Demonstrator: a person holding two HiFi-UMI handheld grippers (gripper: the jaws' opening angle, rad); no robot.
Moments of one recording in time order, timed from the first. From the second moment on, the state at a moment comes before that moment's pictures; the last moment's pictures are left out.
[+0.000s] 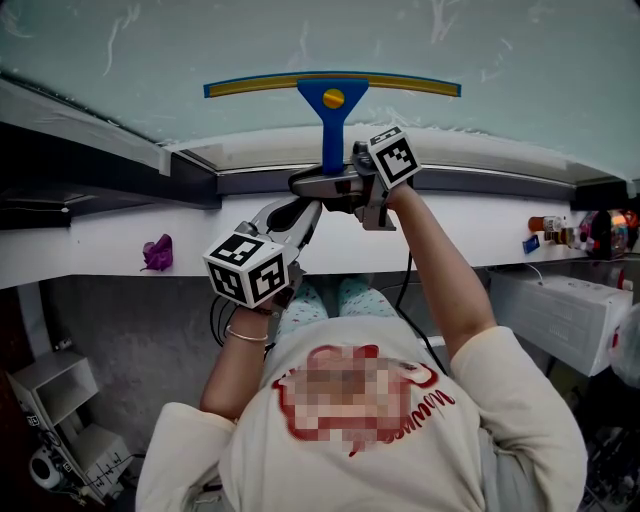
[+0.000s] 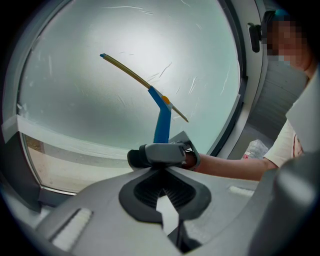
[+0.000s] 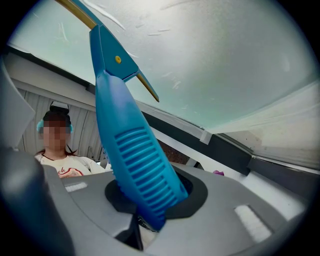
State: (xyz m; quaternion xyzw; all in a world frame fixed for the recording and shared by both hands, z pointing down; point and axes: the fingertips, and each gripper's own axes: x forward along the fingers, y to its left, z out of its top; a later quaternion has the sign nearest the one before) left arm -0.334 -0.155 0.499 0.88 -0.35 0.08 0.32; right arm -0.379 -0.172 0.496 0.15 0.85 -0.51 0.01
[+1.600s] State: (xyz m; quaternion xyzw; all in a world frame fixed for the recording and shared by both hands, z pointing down) left arm -0.330 -0.146 0.548 0.86 -0.35 0.10 0.37; right arm -0.376 -0.163 0.546 0.14 0.82 -0.55 0.01
